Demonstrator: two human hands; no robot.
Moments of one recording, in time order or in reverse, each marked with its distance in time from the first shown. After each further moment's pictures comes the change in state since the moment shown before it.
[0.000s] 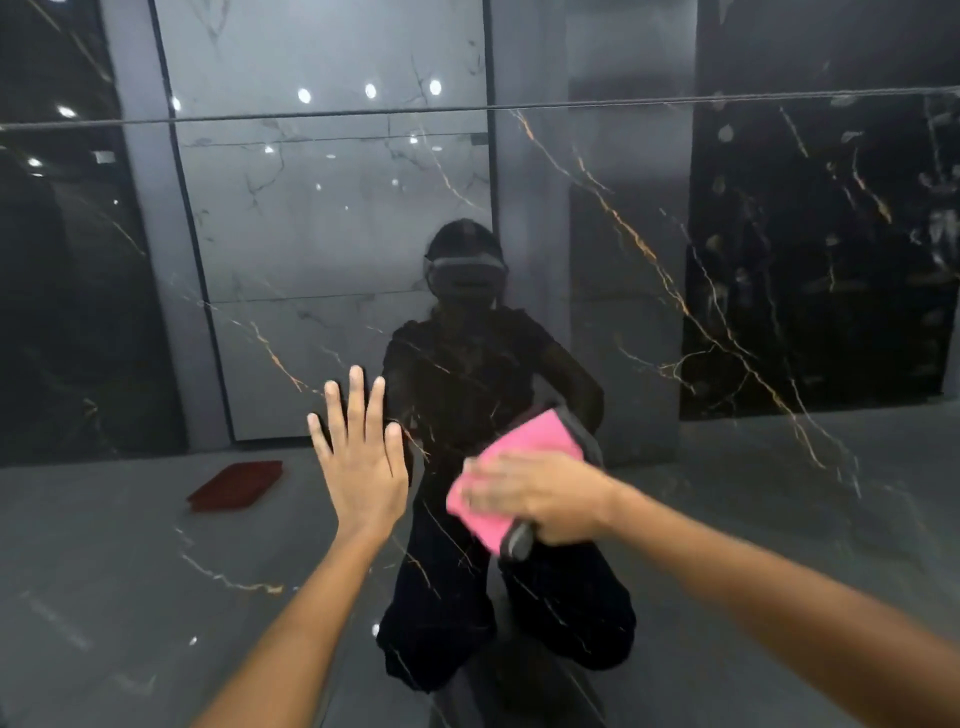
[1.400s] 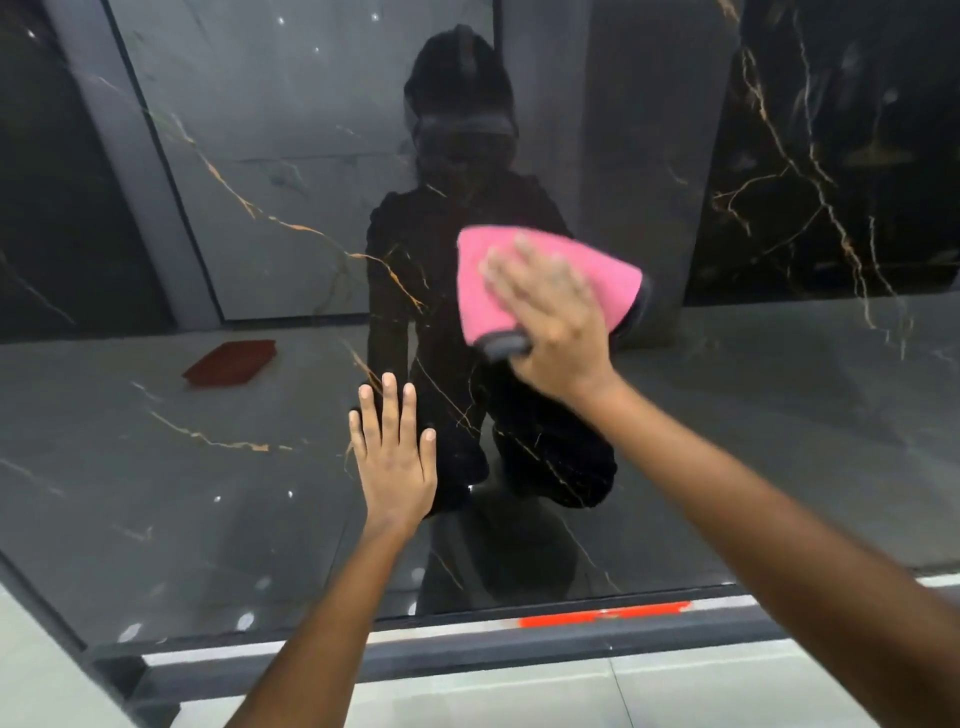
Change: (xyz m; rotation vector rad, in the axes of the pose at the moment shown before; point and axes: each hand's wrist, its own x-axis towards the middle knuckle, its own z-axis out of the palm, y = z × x) left_hand -0.162 -0.029 0.040 0.019 -0.204 0.044; right_hand 0.023 -0.018 0.043 -0.134 0.605 0.651
